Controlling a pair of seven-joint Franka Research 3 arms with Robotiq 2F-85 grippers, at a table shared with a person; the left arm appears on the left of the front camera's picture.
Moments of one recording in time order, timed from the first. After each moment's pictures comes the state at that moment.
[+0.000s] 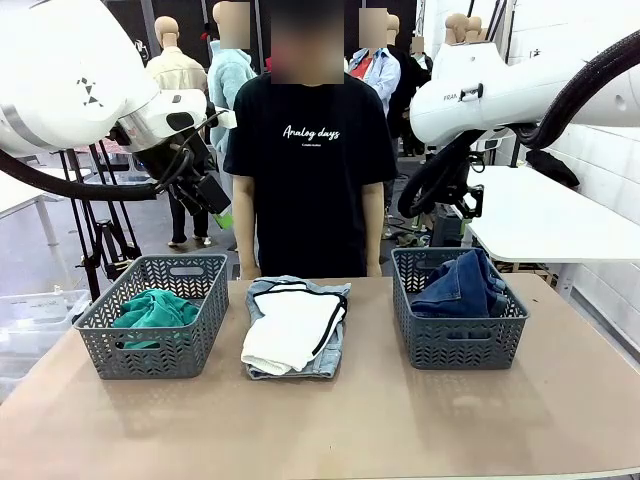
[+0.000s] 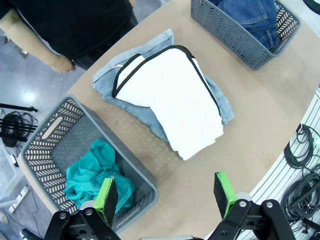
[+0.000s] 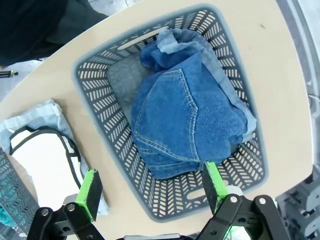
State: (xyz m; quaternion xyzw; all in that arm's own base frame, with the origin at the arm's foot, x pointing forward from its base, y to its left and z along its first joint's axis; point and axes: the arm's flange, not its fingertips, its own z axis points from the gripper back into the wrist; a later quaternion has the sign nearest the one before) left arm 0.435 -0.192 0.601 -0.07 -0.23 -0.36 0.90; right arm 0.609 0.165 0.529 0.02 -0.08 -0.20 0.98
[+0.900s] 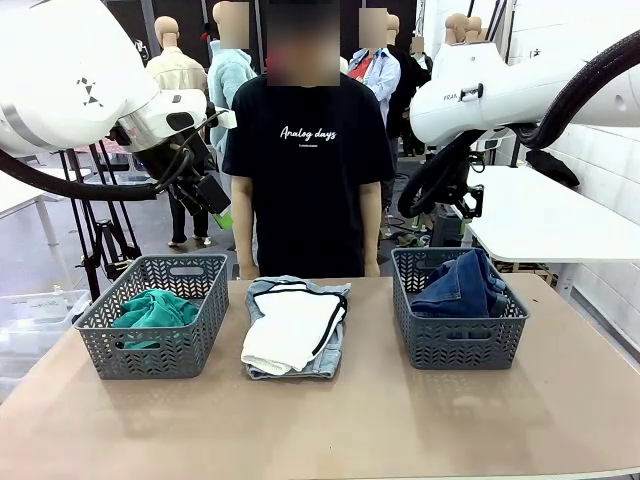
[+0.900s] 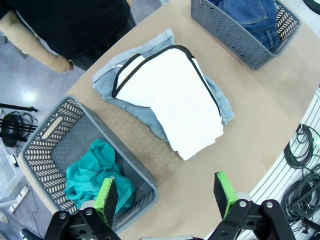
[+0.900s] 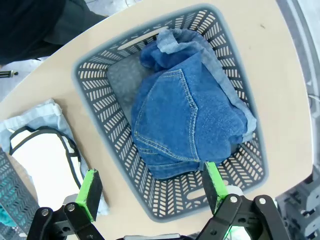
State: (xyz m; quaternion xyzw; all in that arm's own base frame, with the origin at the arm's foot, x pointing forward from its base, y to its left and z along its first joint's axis) left arm 0.435 -0.192 0.601 -0.07 -0.23 -0.36 0.90; right arm 0.609 0.165 0.529 0.02 -0.08 -0.20 0.98
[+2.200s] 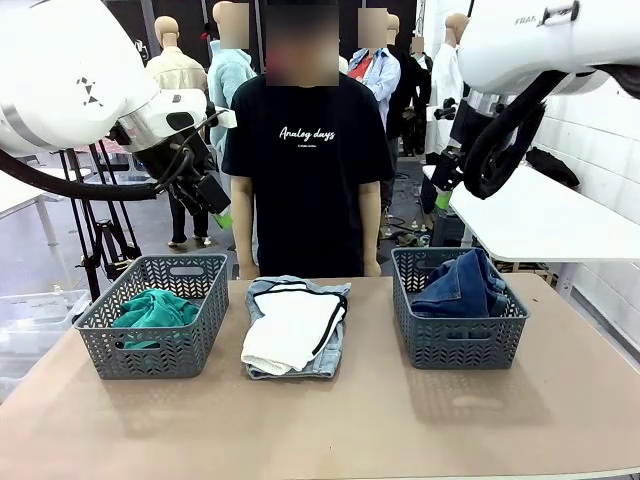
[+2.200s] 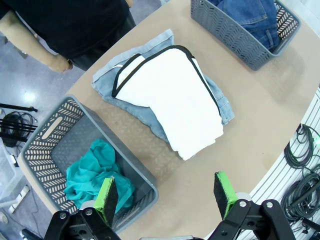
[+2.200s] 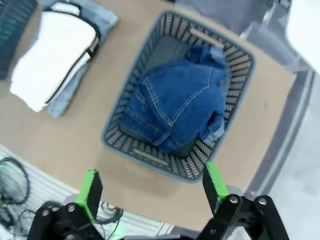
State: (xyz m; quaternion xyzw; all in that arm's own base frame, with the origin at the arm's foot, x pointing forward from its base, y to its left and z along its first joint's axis) left arm 0.435 -0.192 0.601 -0.07 -0.23 -0.36 0.90; right arm 0.497 0.141 0.614 0.03 -0.14 0.23 0.96
